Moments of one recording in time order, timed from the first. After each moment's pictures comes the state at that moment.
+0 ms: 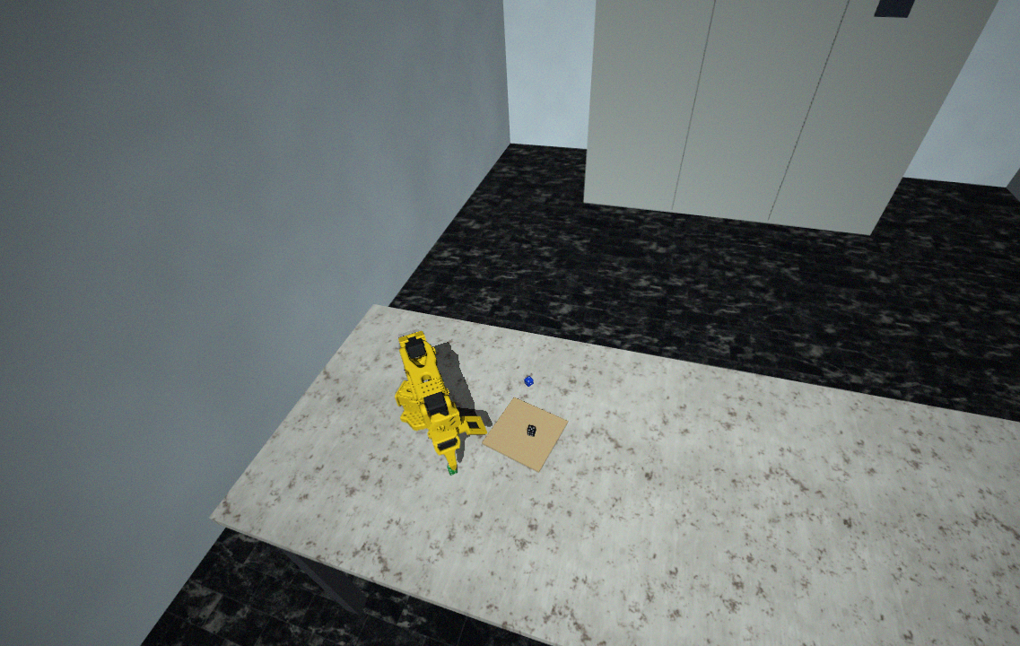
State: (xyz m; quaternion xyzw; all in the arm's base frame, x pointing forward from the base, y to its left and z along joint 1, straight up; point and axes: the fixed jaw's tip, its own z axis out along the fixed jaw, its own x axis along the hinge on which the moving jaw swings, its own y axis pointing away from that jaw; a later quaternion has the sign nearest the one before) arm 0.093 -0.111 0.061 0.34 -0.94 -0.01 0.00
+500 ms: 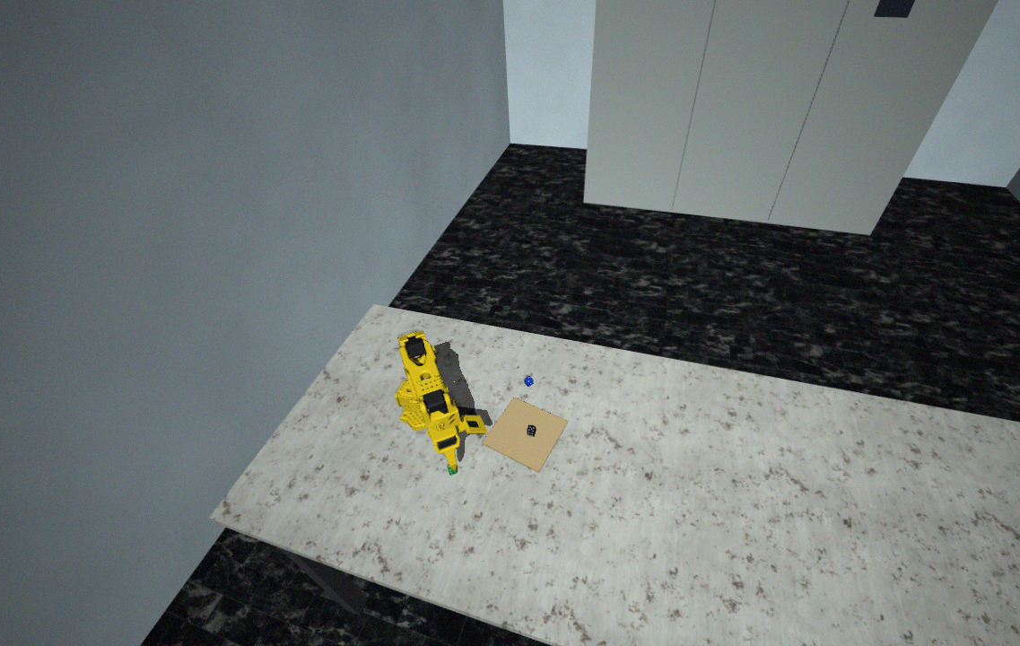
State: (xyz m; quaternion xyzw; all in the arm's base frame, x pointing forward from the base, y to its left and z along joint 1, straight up) arm 0.094 -0.113 0.064 0.34 -0.94 0.00 0.00
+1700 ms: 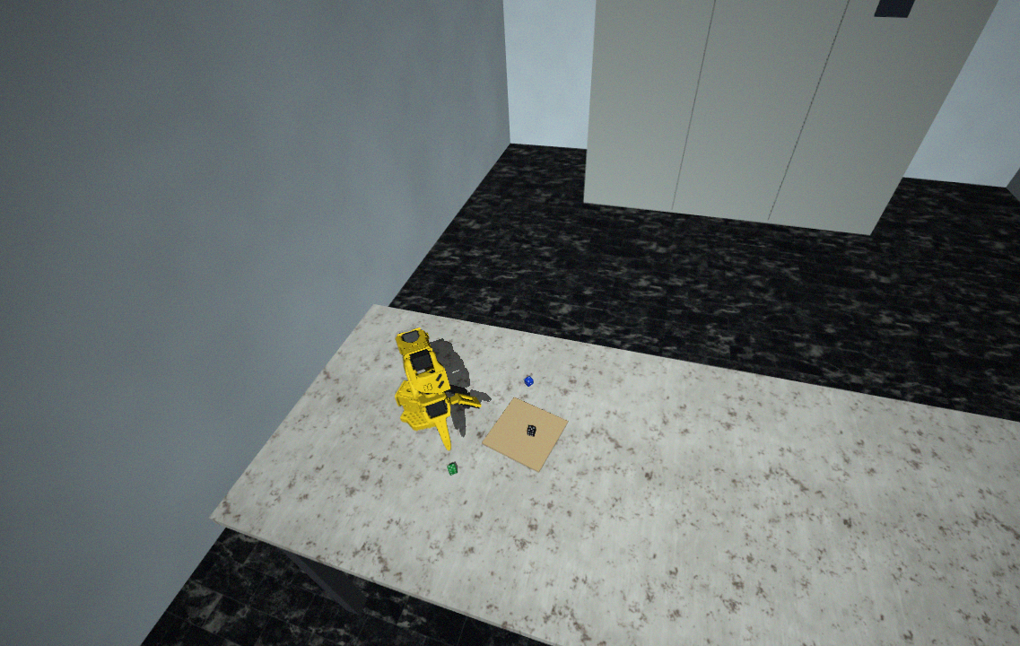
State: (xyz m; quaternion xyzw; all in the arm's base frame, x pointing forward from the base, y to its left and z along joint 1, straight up) arm 0.101 -0.121 0.125 0.33 -0.91 0.23 -0.08
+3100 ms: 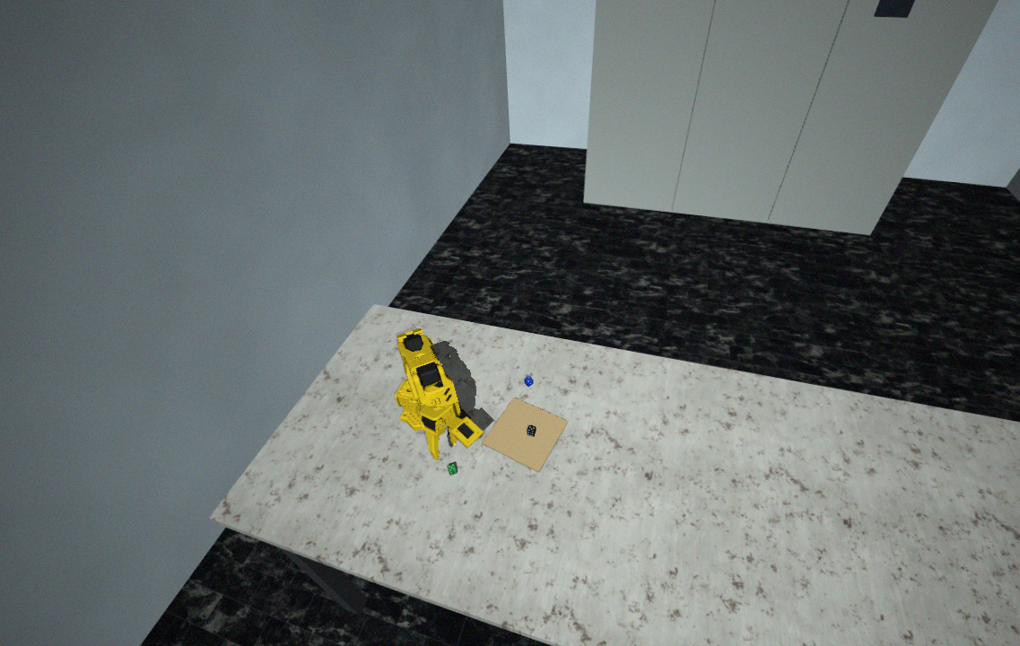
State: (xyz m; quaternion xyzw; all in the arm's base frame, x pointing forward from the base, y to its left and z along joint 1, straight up) arm 0.119 -0.125 0.118 -0.17 -0.97 0.09 -0.11
